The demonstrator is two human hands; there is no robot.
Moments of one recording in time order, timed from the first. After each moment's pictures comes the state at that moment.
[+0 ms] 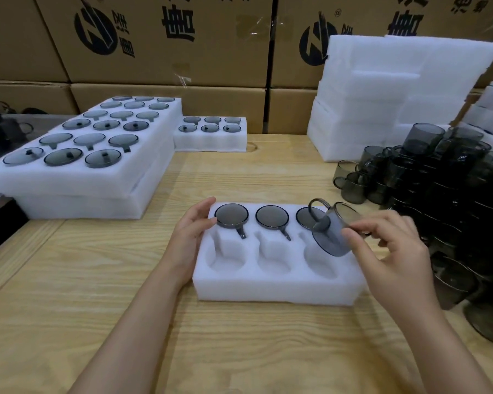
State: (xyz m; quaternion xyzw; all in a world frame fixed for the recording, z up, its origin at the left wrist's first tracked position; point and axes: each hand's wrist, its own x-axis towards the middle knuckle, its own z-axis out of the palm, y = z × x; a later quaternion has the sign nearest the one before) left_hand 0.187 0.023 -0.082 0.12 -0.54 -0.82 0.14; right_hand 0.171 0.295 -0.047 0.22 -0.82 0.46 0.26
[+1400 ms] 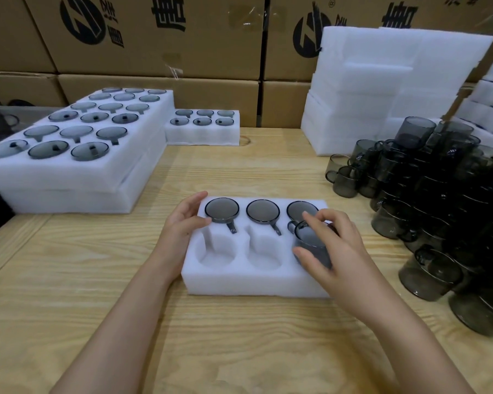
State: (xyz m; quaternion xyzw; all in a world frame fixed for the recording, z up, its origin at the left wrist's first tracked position) left_hand 0.187 0.025 -0.083 0.12 -0.56 -0.81 0.14; right_hand 0.173 0.281 -0.059 0.29 -0.90 0.32 0.10
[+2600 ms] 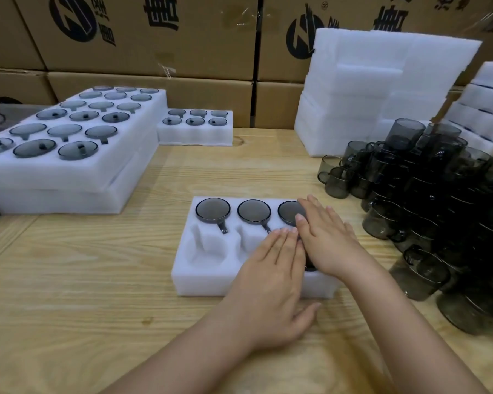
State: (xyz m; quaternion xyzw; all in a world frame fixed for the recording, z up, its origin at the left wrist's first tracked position) left_hand 0.227 0.152 -0.074 -0.16 -0.96 0.08 0.19; right_hand 0.118 0.268 -0.064 0.16 -0.97 0.20 -0.05
